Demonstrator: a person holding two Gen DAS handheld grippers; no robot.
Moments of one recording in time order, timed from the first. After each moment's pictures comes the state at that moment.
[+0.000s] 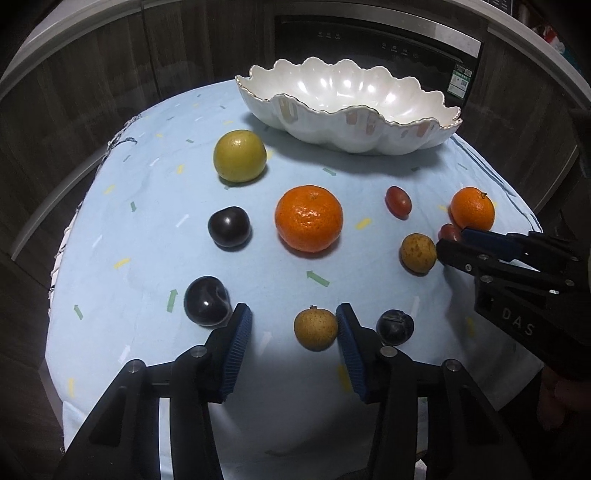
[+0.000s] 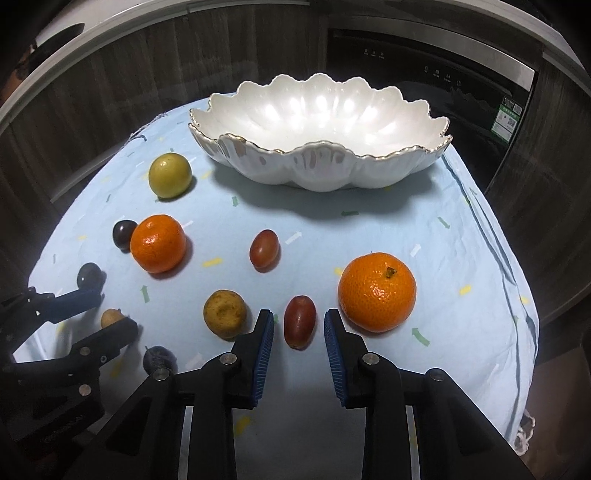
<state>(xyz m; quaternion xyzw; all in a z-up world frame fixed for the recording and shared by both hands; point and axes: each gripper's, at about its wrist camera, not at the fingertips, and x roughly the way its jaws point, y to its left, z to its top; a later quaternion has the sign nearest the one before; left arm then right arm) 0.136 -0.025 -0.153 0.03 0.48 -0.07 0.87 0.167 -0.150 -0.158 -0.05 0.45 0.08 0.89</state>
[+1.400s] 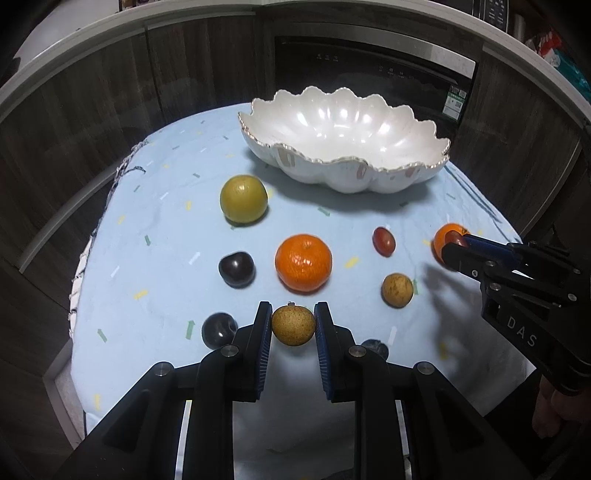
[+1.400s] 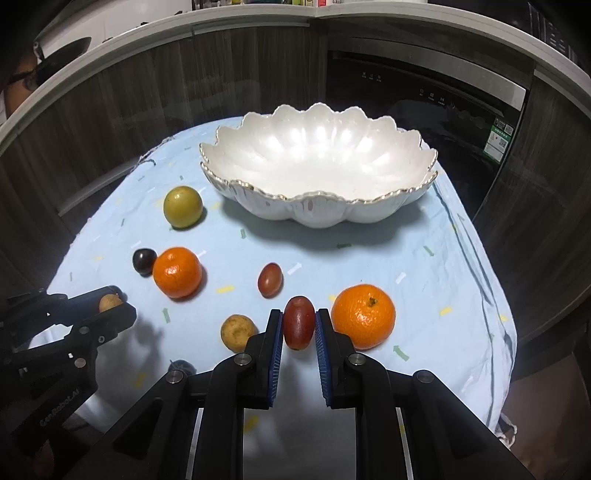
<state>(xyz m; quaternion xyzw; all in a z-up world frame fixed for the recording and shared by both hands) 0.141 -0.027 -0.113 0.03 0.46 -0.07 0.89 0.159 -0.151 -0.123 -0.04 0.41 0.09 0.90</state>
